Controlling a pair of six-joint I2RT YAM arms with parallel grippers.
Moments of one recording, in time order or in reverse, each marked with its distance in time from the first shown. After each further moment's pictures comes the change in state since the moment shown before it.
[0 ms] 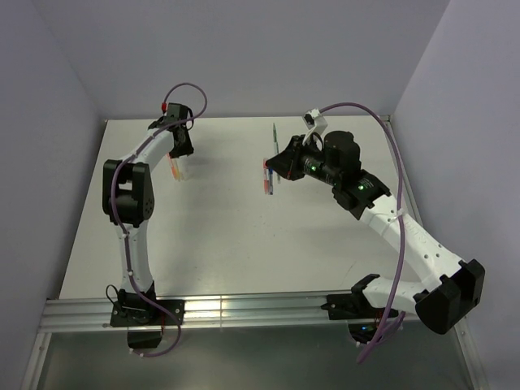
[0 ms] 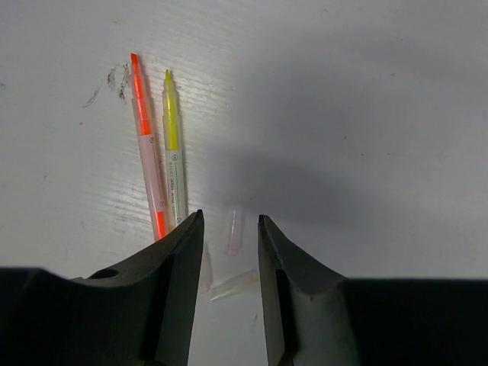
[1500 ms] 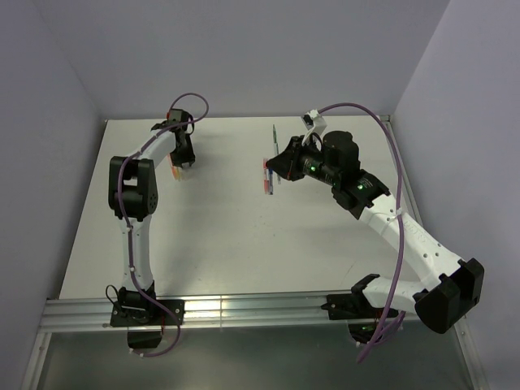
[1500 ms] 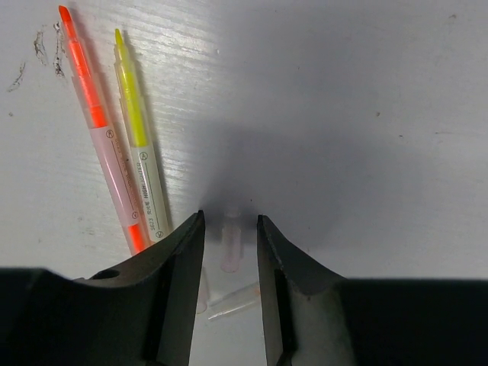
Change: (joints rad) left arm 0.018 0.119 0.066 -0.087 0.096 0.039; right arm 0.000 0.008 0.000 -0.013 0.005 -0.014
